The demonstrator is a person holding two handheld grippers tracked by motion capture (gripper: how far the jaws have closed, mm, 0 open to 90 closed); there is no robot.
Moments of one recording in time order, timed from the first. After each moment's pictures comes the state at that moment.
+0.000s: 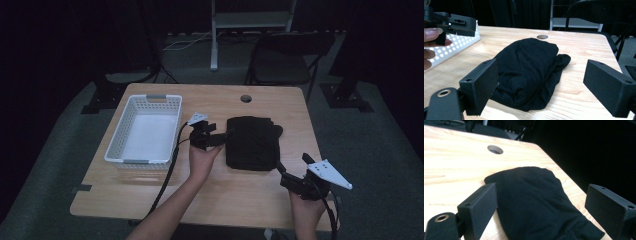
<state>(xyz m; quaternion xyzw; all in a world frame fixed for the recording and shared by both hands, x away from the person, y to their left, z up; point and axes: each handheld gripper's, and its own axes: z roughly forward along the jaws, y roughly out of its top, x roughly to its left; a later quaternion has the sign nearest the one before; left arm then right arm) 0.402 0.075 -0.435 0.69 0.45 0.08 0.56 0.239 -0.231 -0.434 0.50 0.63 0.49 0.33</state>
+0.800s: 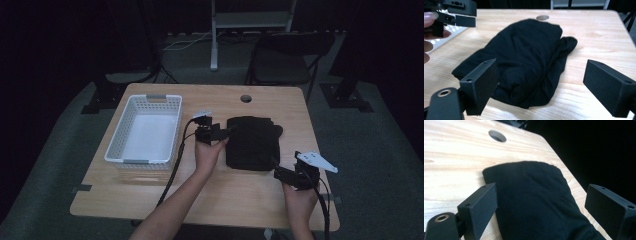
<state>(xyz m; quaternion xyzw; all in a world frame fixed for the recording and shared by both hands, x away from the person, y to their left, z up) 0.429 0.062 -0.452 0.68 0.50 0.02 0.54 0.273 -0.224 -0.450 0.54 0.65 0.45 0.28</state>
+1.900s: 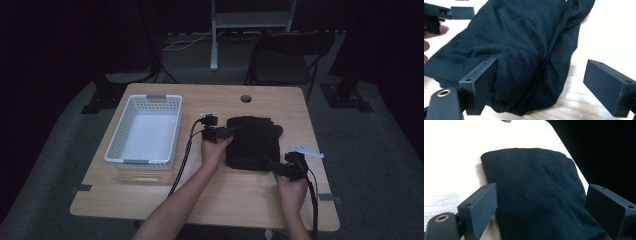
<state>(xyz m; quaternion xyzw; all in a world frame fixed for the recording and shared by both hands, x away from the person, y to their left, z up) 0.457 0.049 -0.481 0.68 0.52 -0.03 0.52 0.319 -0.225 -0.491 0.61 0.65 0.42 0.17</state>
